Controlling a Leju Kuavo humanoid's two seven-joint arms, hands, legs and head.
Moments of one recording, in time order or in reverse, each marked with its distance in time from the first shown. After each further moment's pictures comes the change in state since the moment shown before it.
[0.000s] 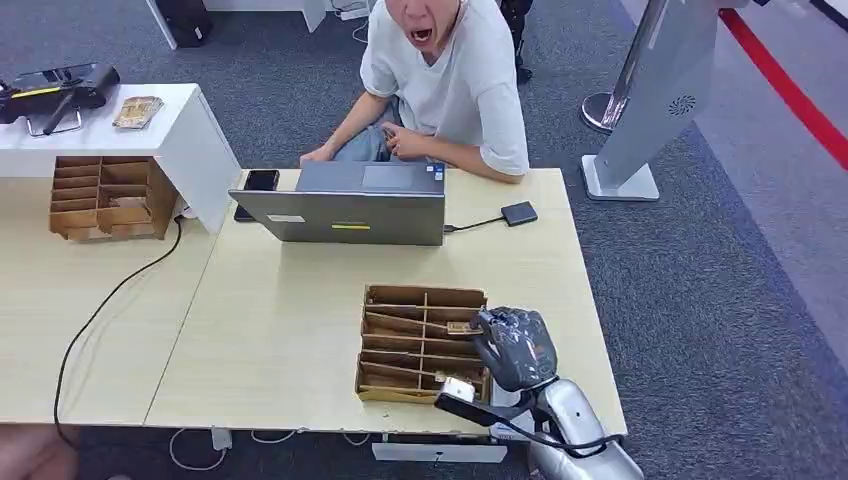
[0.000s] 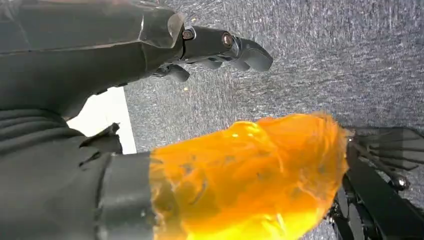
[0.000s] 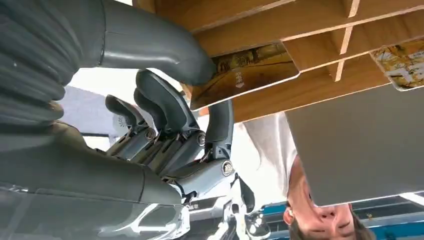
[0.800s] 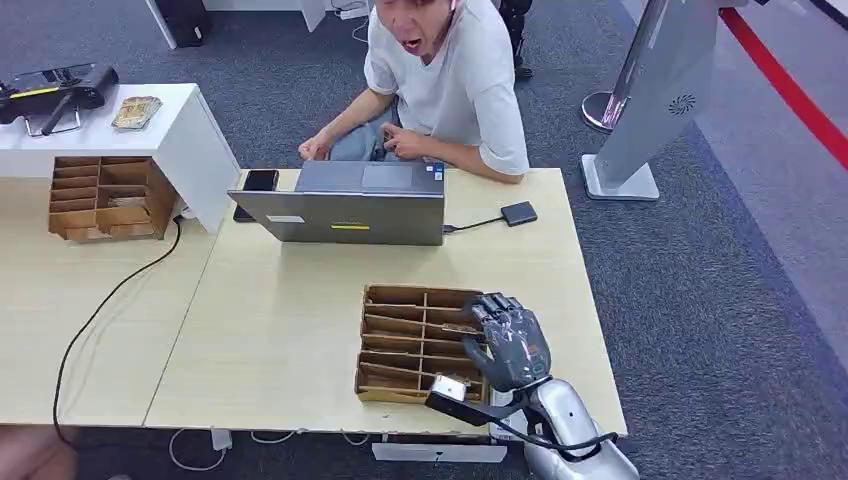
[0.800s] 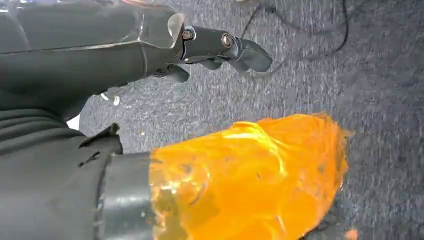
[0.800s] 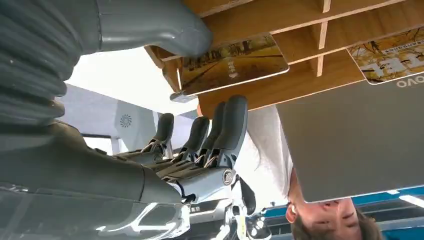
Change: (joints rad) left arm -0.075 -0.092 -0.071 0.000 -0.013 0.355 -0.094; right arm 0.011 0.000 0.031 -0.077 0.035 0.057 0.080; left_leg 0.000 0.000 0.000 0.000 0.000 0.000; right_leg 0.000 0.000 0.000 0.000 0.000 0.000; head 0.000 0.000
